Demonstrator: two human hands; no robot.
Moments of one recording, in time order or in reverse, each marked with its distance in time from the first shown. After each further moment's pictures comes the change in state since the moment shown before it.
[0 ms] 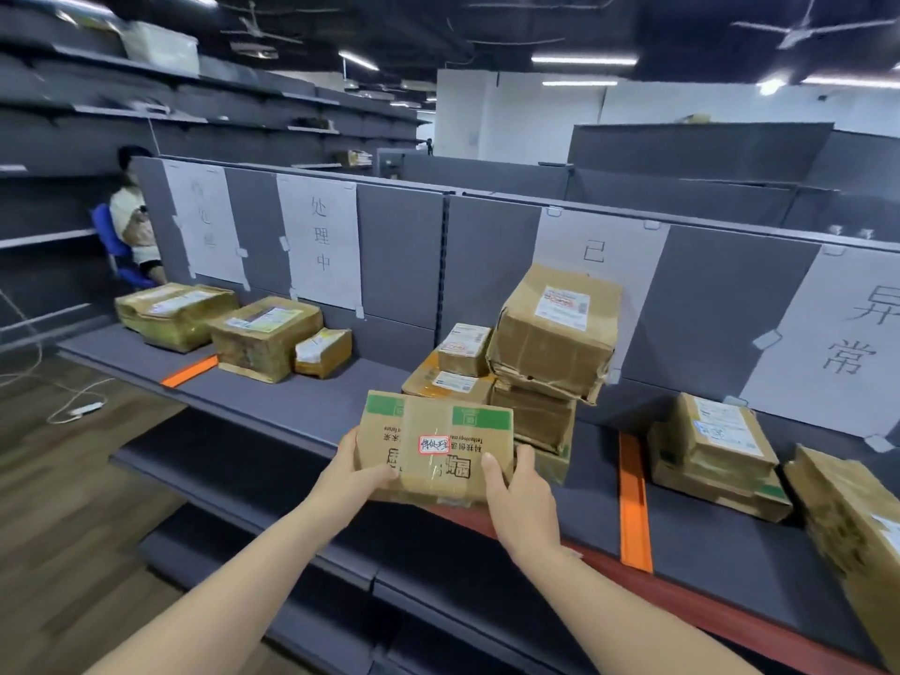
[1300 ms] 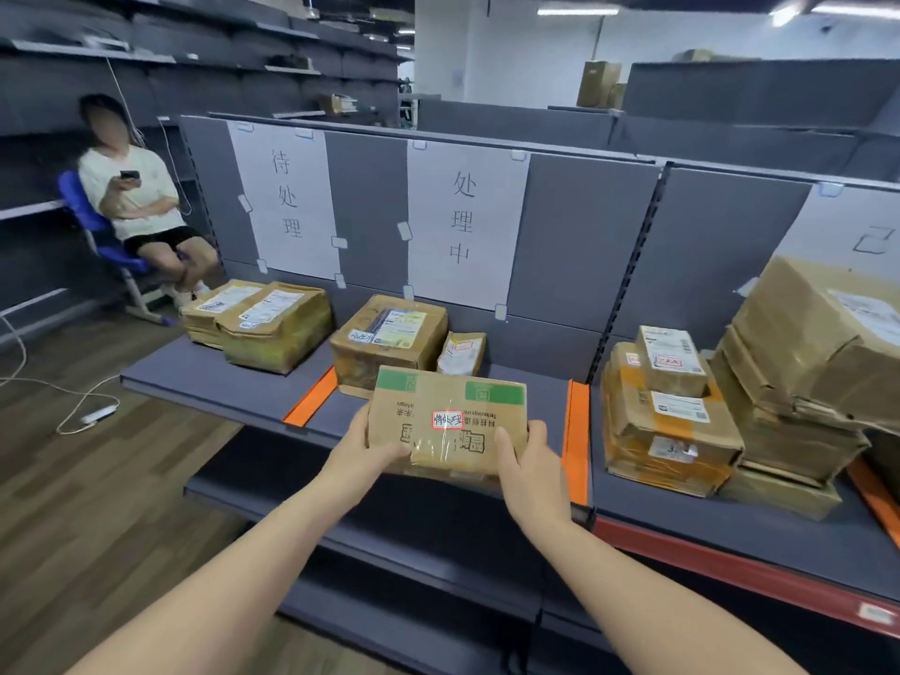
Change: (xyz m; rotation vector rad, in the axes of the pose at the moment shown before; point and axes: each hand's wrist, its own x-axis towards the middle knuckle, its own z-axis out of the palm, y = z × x) left_hand 0.212 -0.065 -0.338 0.017 -0.122 0.045; right_hand 0.082 -0.224 0.313 -0.062 0.062 0.085
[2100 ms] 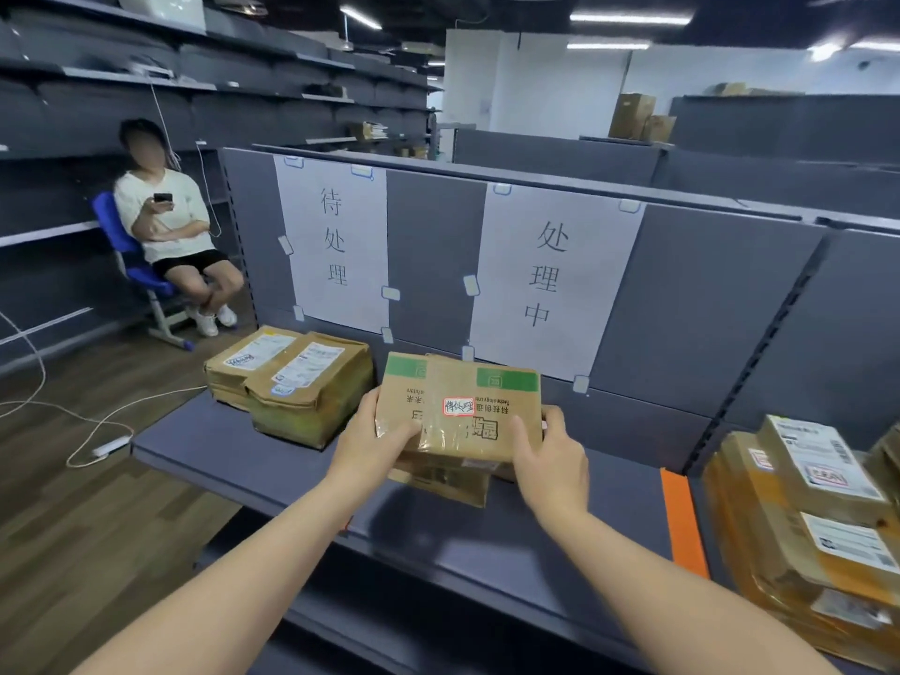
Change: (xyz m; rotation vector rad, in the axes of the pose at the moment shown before) left_hand 0.152 0.032 -0.094 0.027 0.228 0.164; right_hand 0.150 -0.098 0.088 0.010 0.113 -0.044
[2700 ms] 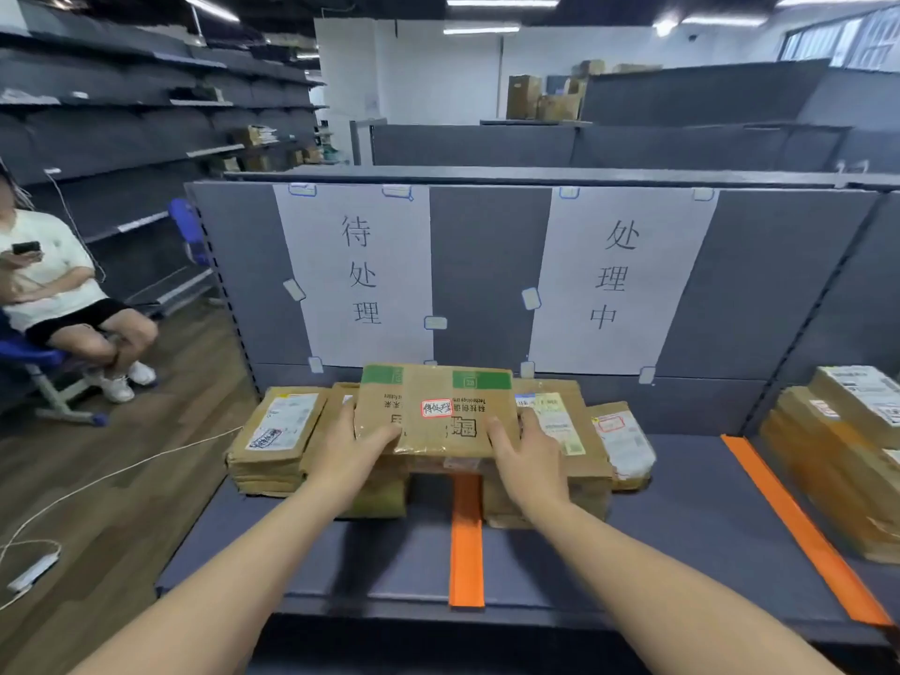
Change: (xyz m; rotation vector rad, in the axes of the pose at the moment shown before) left_hand 0.159 -0.049 -0.151 0.033 -0.220 0.021; right_hand 0.016 -0.120 0.164 0.086 0.069 0.180
